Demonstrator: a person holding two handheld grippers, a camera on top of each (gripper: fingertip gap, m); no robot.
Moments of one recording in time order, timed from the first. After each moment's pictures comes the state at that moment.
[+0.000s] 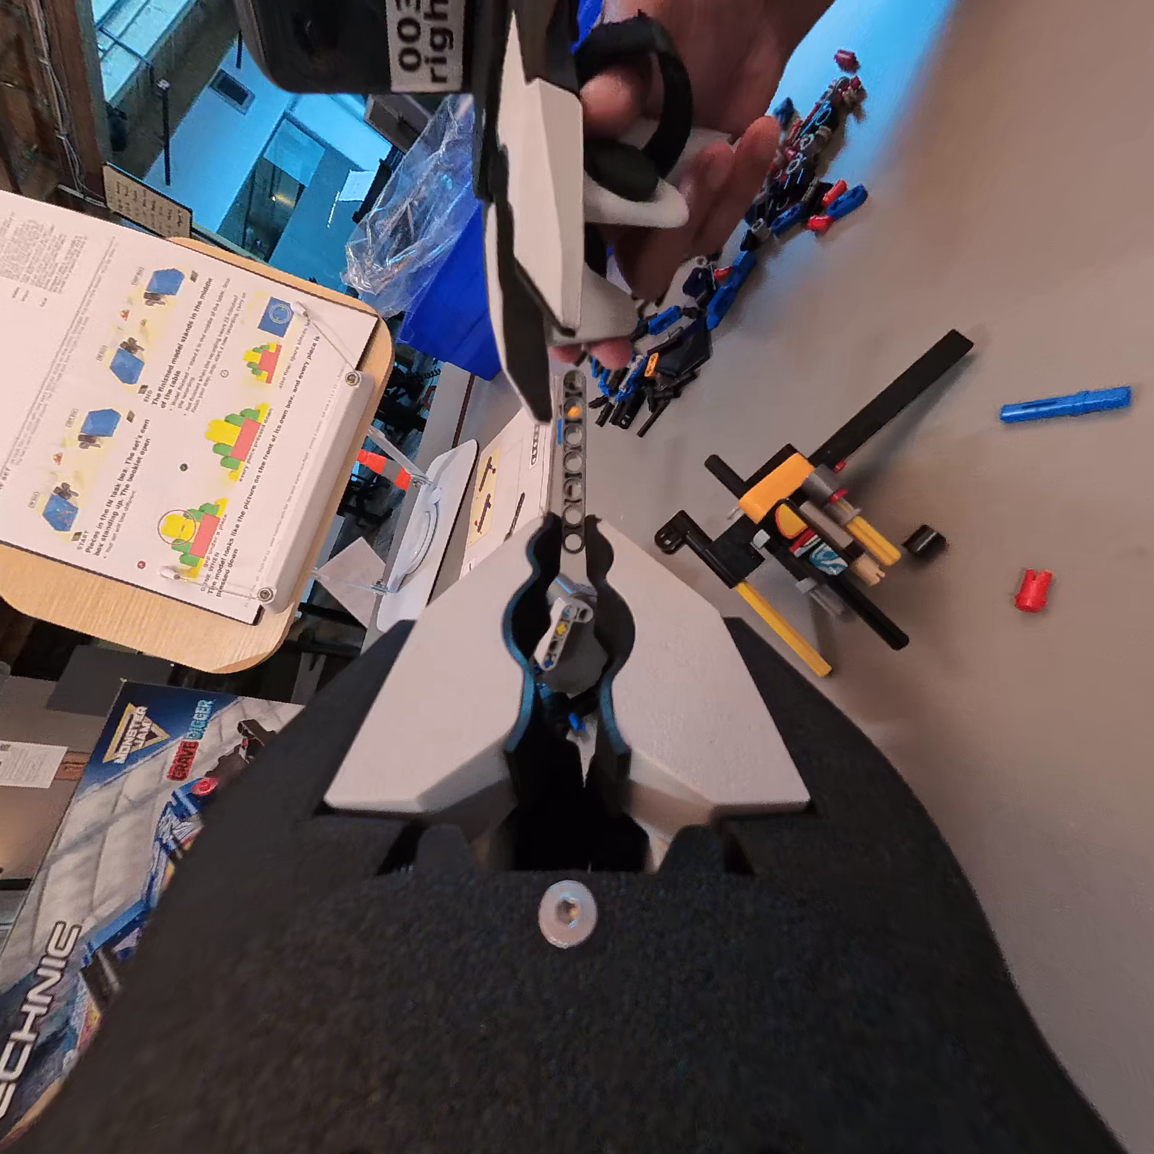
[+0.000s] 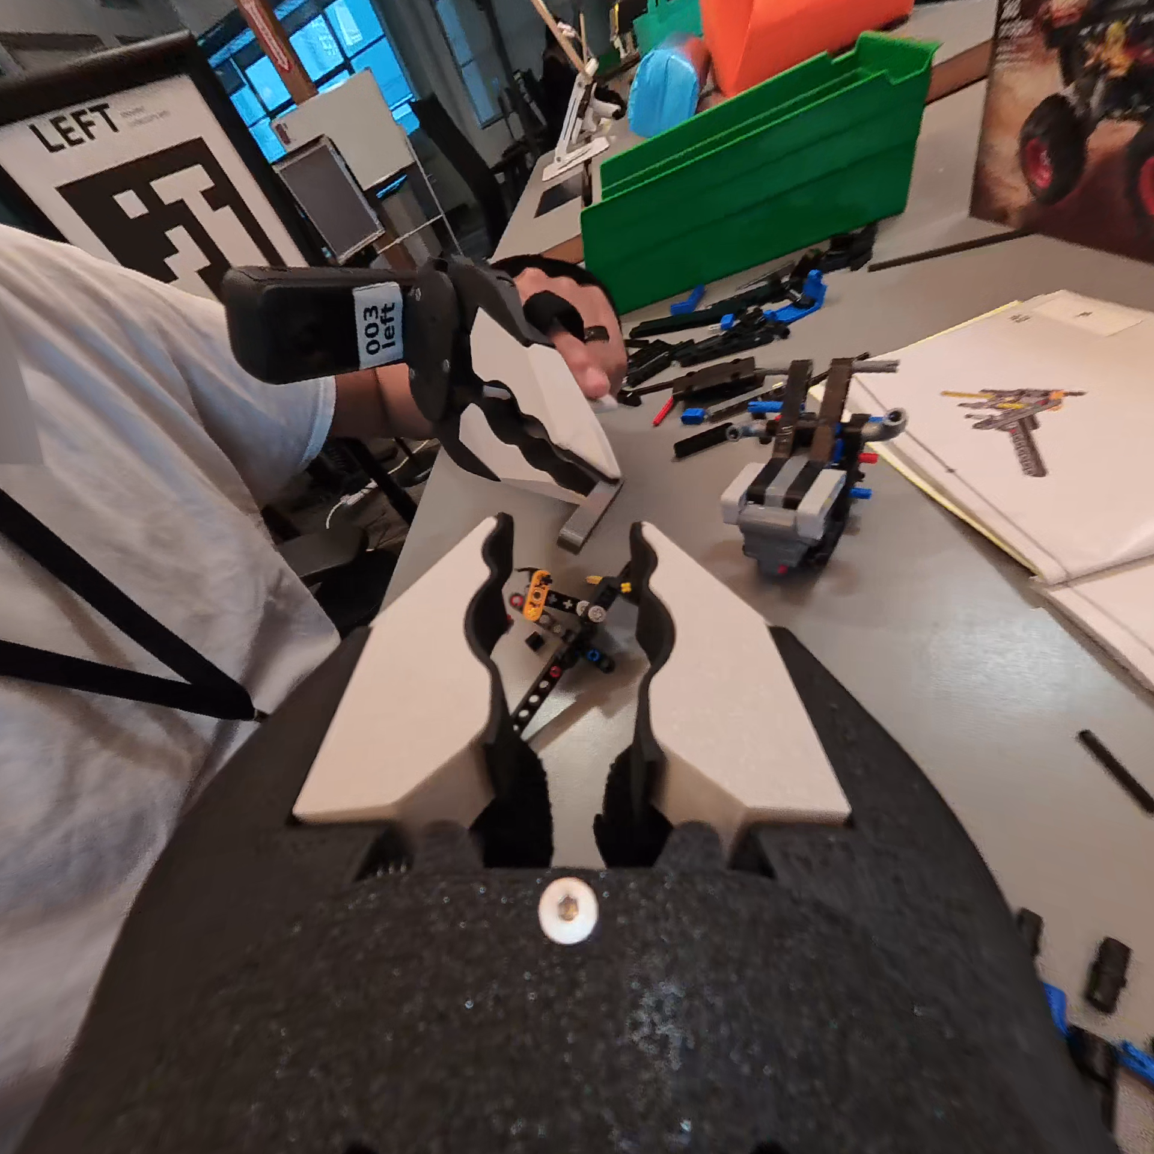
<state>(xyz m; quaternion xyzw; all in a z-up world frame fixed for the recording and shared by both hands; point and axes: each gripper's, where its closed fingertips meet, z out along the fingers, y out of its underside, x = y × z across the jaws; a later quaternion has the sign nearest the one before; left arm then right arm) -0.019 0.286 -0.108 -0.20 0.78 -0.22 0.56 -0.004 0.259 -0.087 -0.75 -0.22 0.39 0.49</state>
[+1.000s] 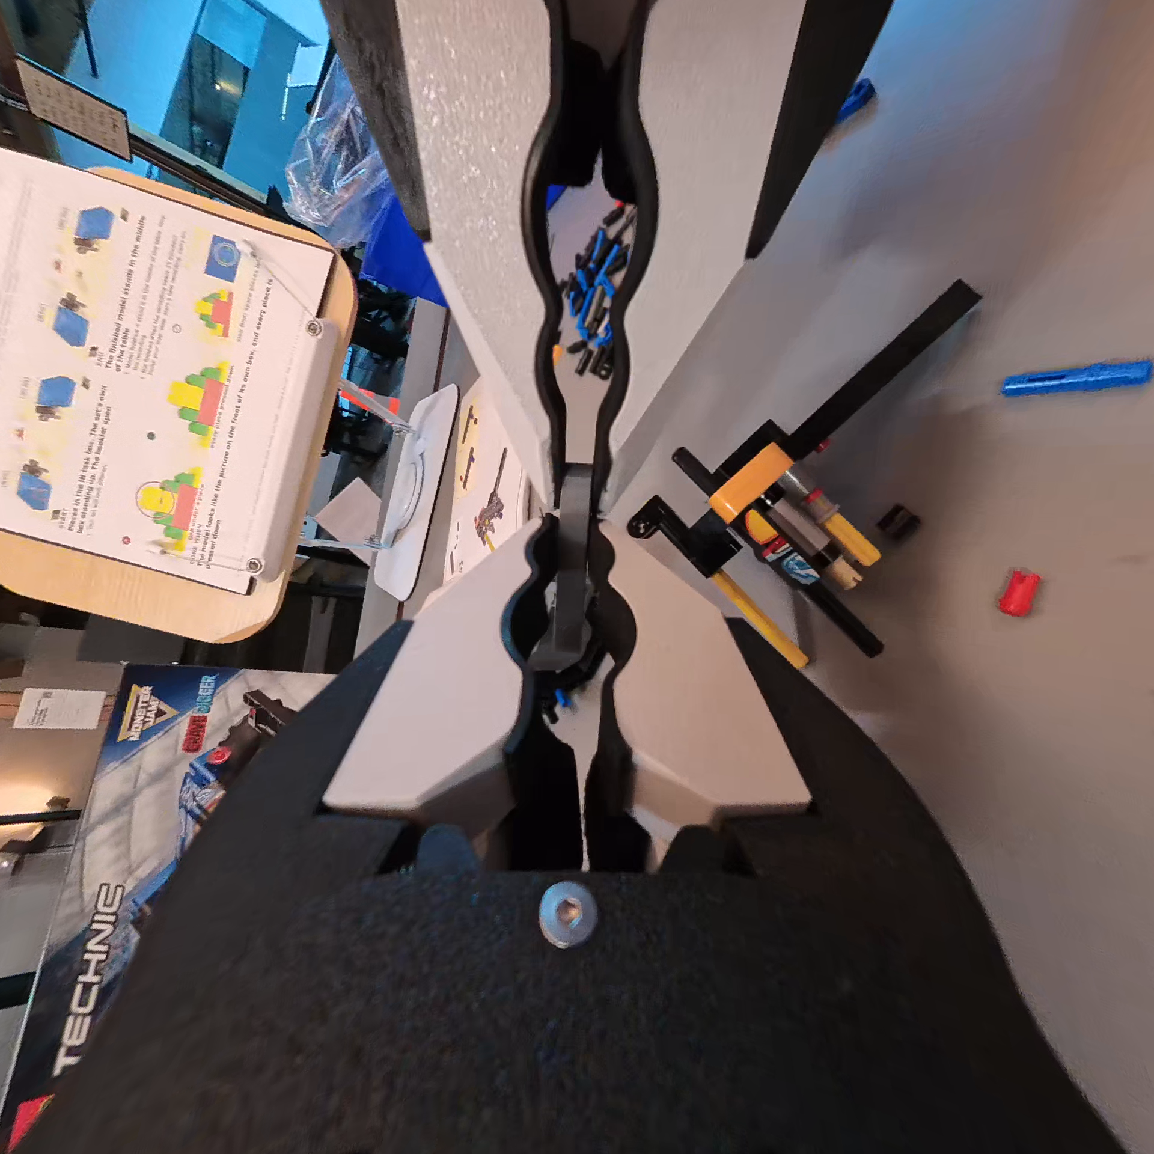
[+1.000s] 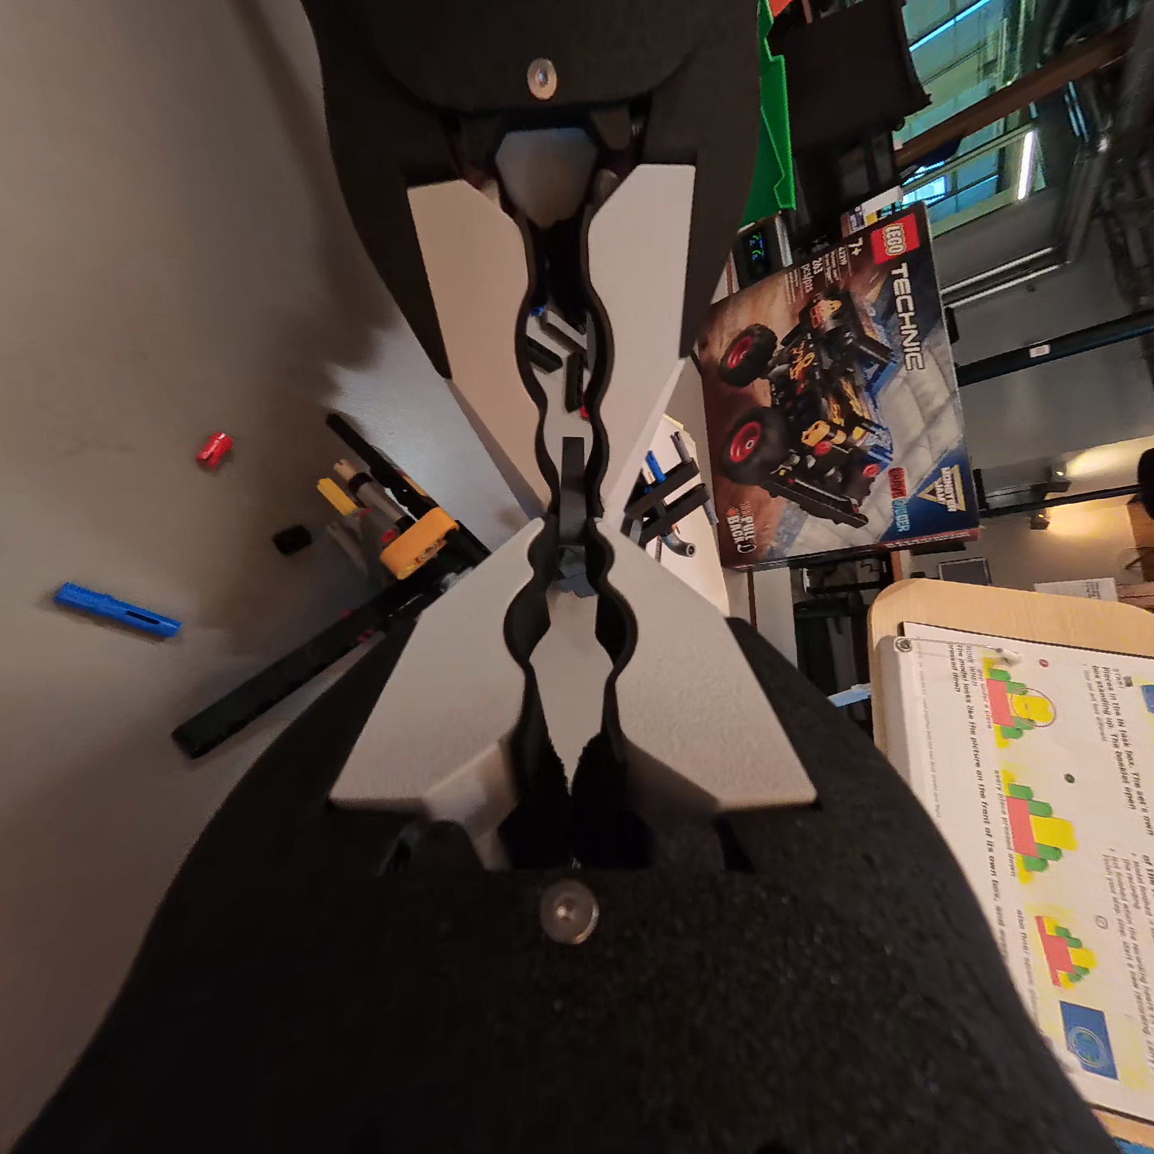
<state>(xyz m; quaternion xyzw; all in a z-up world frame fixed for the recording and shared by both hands) -0.016 0.284 -0.123 -0.22 0.80 -0.15 0.54 -0.032 0.280 -0.110 -0.68 -0.50 -0.22 0.49</state>
